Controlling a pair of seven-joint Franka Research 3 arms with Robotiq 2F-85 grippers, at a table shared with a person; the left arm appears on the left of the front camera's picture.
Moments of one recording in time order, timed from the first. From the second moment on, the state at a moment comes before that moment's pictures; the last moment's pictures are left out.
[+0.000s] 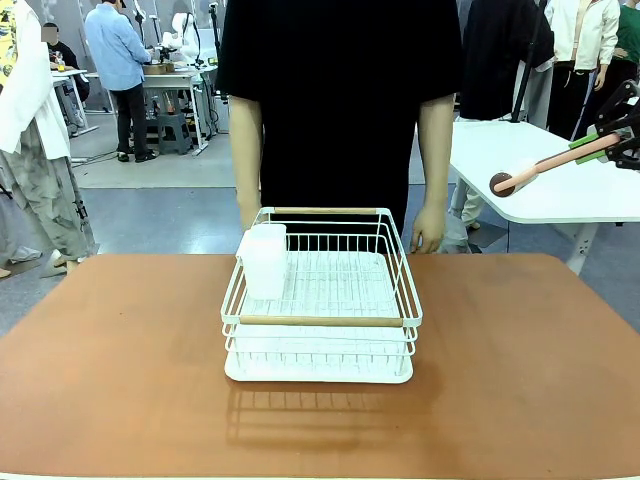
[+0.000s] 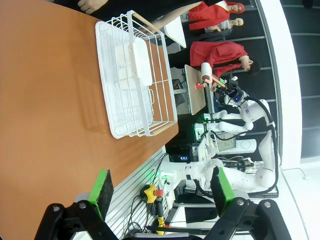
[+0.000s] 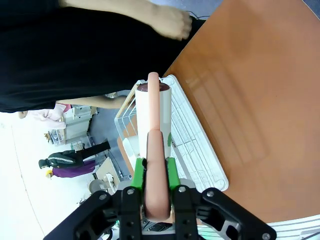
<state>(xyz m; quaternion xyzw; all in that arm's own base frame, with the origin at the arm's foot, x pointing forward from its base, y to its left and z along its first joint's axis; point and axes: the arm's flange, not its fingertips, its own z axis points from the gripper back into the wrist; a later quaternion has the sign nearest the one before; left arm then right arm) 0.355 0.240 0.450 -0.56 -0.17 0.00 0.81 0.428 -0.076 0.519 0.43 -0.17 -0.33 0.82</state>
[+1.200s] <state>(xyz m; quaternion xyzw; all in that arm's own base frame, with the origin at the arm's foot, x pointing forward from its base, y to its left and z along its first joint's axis) 0.355 0.240 0.450 -0.56 -0.17 0.00 0.81 0.428 -0.076 0.519 0.43 -0.17 -0.33 0.82</state>
